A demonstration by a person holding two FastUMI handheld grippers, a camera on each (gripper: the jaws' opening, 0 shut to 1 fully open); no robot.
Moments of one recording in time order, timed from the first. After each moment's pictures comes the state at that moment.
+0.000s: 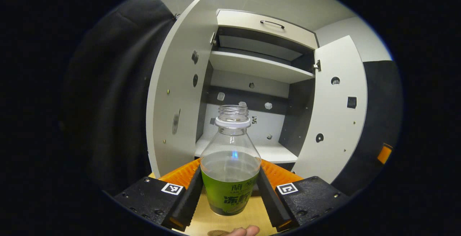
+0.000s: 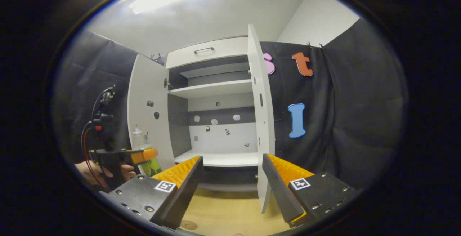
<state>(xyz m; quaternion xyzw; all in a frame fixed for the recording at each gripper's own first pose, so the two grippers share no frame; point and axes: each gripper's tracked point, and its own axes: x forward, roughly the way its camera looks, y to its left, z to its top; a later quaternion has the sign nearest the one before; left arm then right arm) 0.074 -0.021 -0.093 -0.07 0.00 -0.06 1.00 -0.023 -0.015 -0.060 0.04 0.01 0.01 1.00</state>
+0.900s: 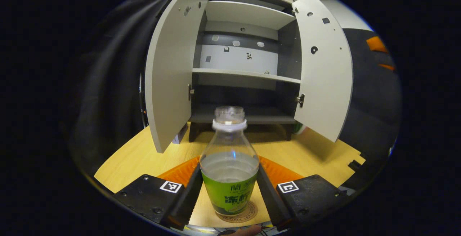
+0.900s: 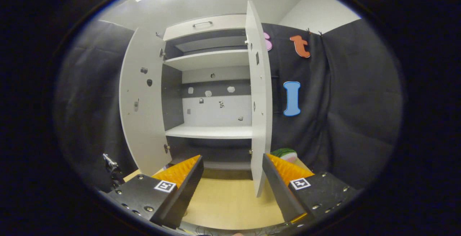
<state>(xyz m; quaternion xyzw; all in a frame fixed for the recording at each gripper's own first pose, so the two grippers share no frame) 0.046 -0.019 -0.384 -0.01 0.09 -0.09 0.99 -0.035 -0.022 -0.166 0.01 0.10 -0.02 1.00</state>
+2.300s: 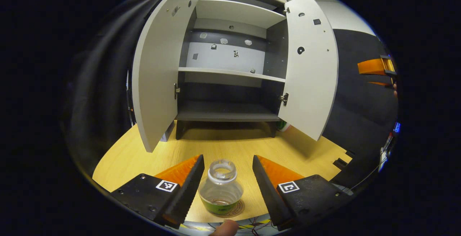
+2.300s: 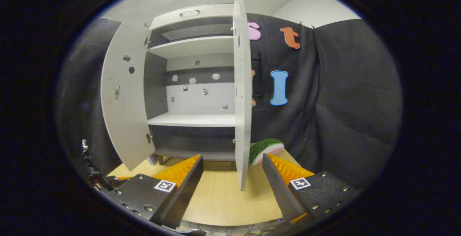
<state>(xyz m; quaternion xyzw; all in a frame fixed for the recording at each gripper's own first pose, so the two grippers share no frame) 0.027 -0.040 -0.341 -0.02 0.11 -0.15 0.98 -0.027 -0.081 -0.180 0.00 0.12 -0.07 0.99</state>
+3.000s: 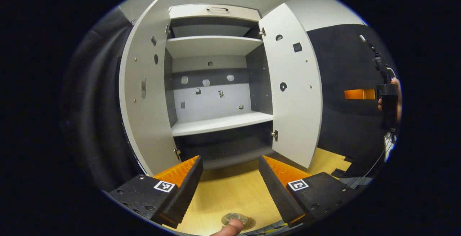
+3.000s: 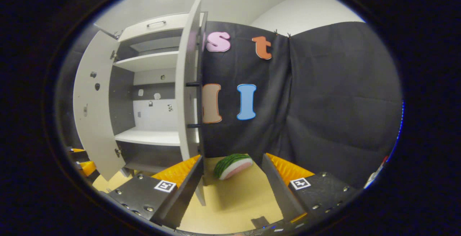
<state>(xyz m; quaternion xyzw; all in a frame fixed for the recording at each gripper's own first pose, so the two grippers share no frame) 0.025 -0.056 -0.158 0.07 0.00 -0.18 0.98 -0.001 -0.202 -0.124 -0.01 0.08 -0.17 0.98</state>
